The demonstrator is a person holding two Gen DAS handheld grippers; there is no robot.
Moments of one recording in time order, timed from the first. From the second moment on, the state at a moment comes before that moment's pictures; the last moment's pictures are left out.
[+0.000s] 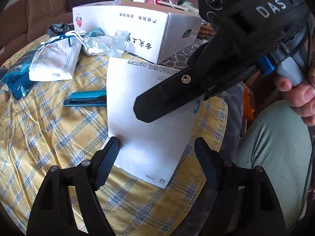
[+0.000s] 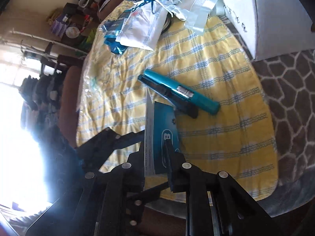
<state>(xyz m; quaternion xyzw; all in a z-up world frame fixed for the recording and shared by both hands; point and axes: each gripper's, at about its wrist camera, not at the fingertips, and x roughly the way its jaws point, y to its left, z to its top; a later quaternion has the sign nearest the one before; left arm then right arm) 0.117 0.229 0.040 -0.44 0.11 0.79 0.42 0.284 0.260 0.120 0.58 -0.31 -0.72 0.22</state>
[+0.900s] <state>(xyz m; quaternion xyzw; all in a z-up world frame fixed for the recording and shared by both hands) 0.073 0.002 0.031 -0.52 -0.22 0.76 0.33 0.245 0.097 0.169 0.56 -0.18 -0.76 0.29</state>
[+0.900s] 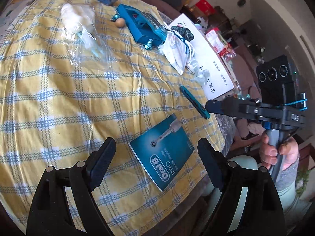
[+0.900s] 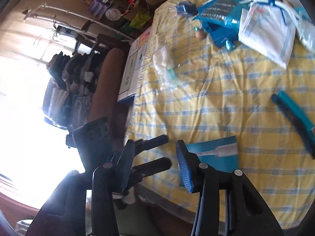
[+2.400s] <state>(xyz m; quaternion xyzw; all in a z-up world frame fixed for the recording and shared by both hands) -0.053 0.191 0.174 -0.53 -0.16 0.71 0.45 0.242 0.256 0.224 0.46 -0.28 -0.80 0.26</state>
